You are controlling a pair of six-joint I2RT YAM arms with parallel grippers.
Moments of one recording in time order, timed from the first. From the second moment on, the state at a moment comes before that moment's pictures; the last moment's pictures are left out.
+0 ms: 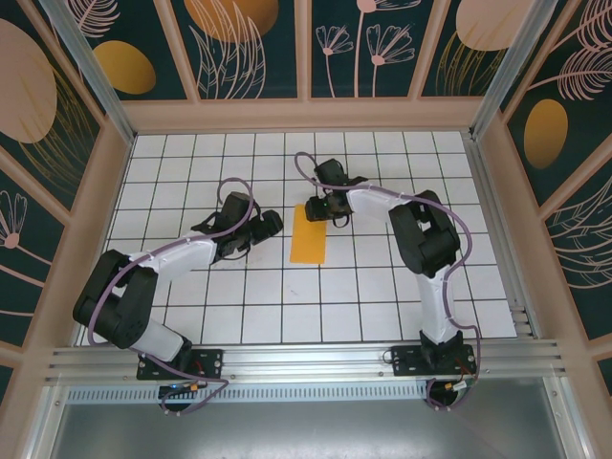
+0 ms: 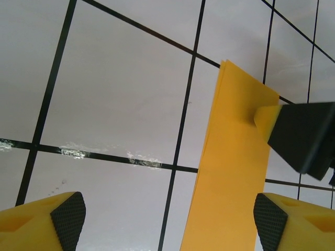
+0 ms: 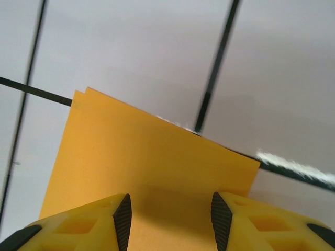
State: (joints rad) left arm -0.50 1.52 0.78 -0.11 0.07 -0.90; right arm 0.57 2.12 1.47 -0.42 -0.14 0.29
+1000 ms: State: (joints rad) left arm -0.52 1.58 0.67 0.15 0.41 -1.03; right arm 0.59 2.04 1.32 -0.35 -0.29 0.54
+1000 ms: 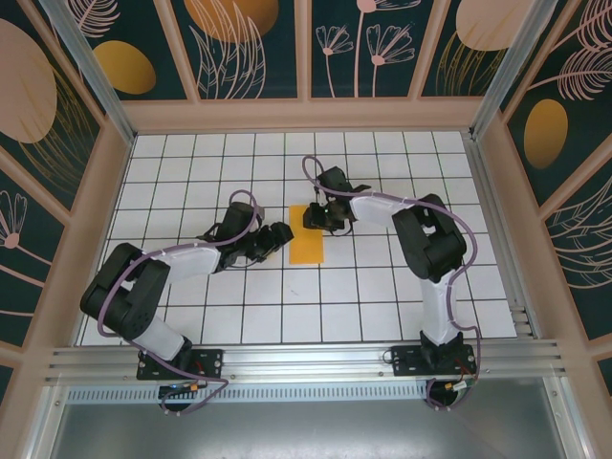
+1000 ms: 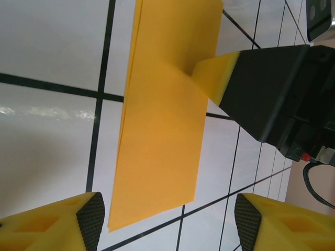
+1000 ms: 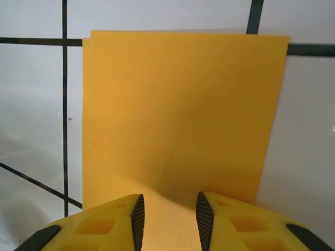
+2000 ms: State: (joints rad) left arm -0.60 1.59 0.66 0.02 0.41 -1.02; right arm 0.58 2.06 1.36 -0.40 -0.28 0.57
